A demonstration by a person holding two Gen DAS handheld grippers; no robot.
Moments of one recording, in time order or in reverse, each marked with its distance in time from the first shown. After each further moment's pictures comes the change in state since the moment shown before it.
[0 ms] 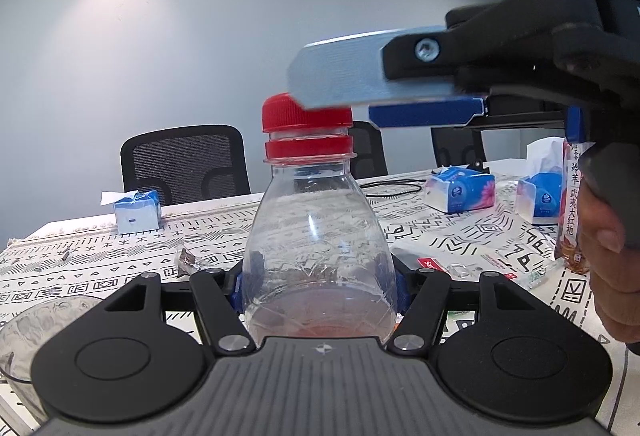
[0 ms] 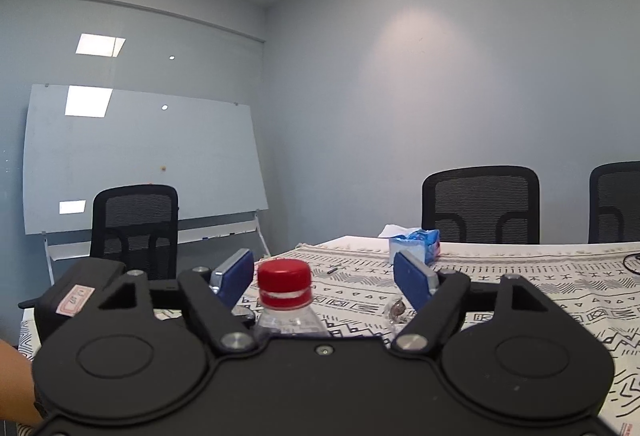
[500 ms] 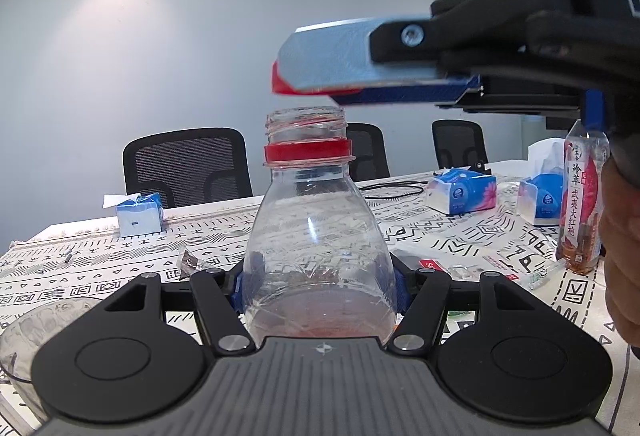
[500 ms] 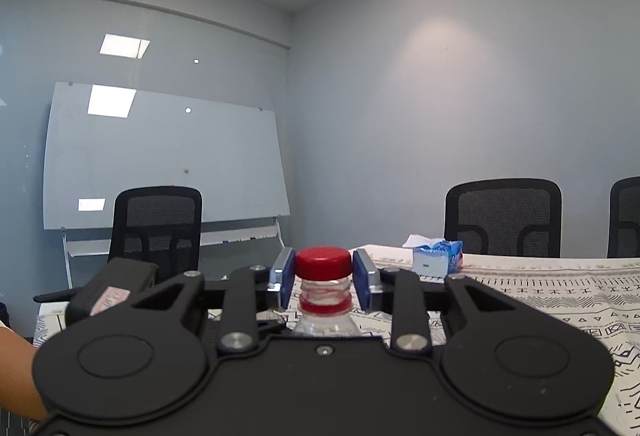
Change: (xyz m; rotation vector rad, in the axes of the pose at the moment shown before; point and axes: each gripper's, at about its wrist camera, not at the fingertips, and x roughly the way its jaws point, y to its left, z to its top) left arm -0.002 0.001 0.000 0.000 -0.011 0.008; right arm -0.008 0.012 0.008 -0.014 -0.059 0.055
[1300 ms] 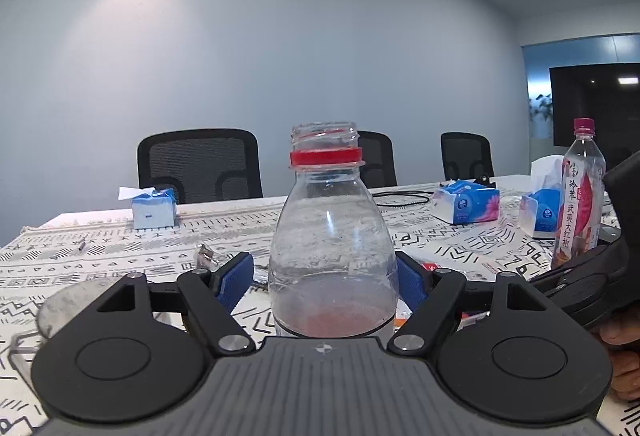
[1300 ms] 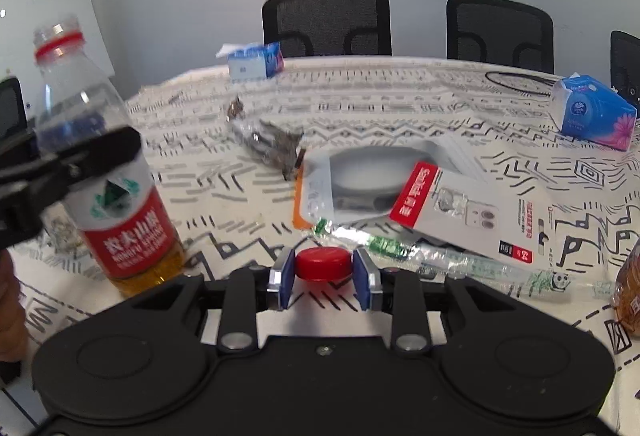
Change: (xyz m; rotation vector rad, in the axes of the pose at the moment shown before) left arm -0.034 0.013 0.000 -0.062 -0.020 0.033; right arm 0.008 -0.043 -0.090 0.200 0.594 -0.543
